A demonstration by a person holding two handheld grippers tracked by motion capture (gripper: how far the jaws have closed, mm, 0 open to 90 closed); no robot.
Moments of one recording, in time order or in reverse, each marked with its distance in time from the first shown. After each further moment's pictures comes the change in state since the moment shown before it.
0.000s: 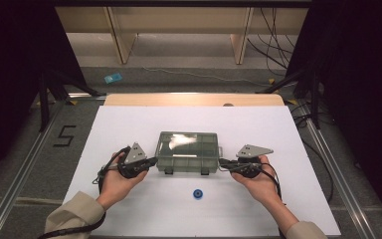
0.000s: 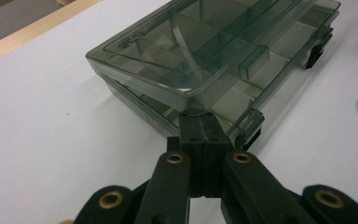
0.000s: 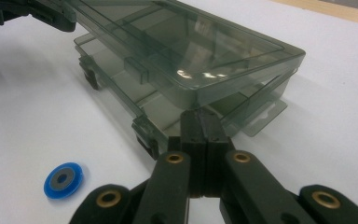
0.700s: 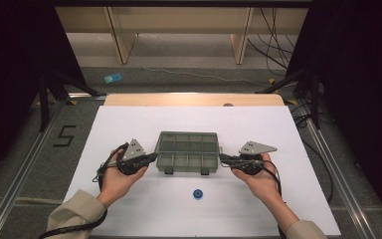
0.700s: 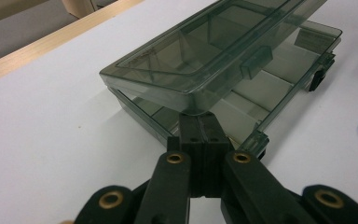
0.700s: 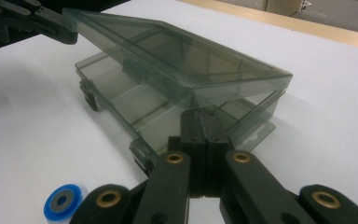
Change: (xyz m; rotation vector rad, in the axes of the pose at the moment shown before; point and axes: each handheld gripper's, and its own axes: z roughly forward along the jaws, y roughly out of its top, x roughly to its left) left arm 0.003 0.008 -0.003 -0.040 0.025 -0.018; right arm -0.004 0.007 -0.002 -0.085 0.002 0.013
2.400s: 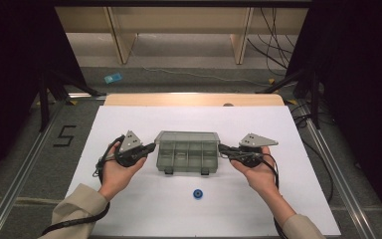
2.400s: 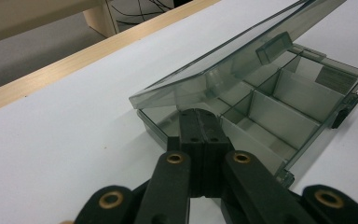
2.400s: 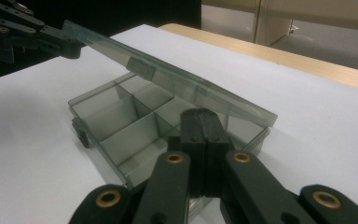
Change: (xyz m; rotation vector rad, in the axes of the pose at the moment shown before) left arm 0.013 0.013 0.001 -0.087 0.059 -0.067; right arm -0.005 0.019 0.004 -0.086 -0.026 -0.001
